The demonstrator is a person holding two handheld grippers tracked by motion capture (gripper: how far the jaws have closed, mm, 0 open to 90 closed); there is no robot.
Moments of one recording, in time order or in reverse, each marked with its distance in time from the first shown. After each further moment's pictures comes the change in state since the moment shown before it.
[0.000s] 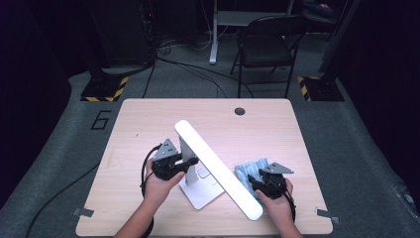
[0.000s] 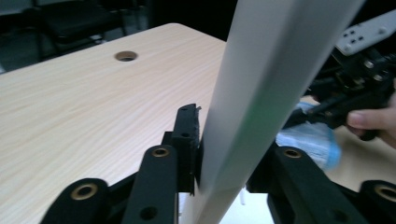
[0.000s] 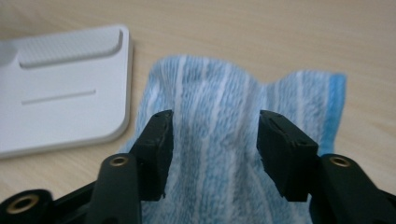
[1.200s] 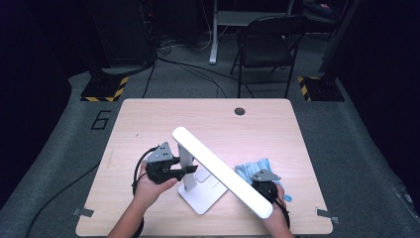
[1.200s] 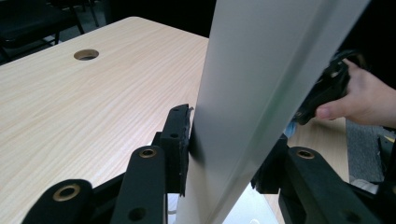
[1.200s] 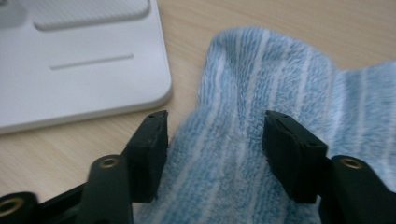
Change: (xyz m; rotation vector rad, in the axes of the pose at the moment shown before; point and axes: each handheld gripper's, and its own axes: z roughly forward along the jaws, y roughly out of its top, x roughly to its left) left arm 0.002 -0.001 -0.016 0.043 -0.132 0.074; right arm 0.034 -0.007 0.004 0.098 0.010 -0.096
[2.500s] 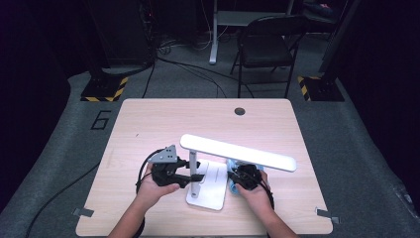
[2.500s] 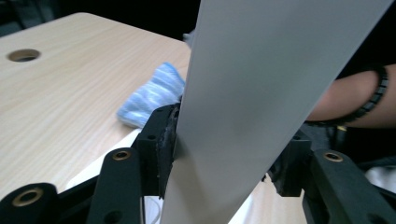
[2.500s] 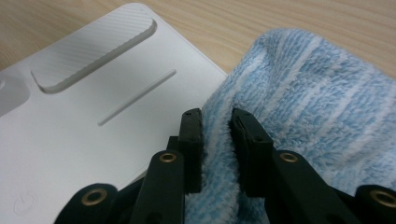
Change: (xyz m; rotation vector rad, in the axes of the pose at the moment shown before) left arm -0.005 0.001 0.011 0.005 -0.217 -0.006; right arm 0.005 0.040 0.050 0.015 0.141 0.010
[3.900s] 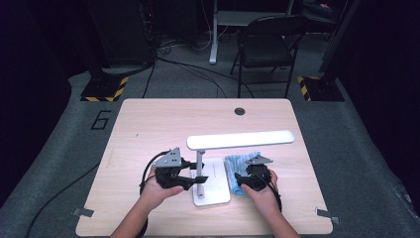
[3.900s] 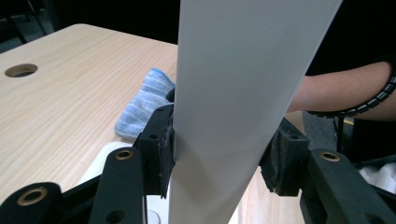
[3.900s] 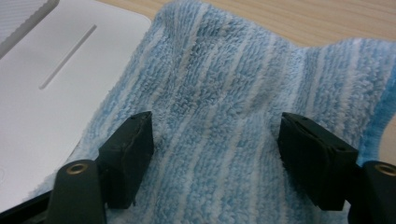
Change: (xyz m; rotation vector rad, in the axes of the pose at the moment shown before) left arm -0.006 0.000 0.010 -0.011 0.034 0.066; right arm -0.019 -0.010 -0.012 0.031 -0.160 0.063
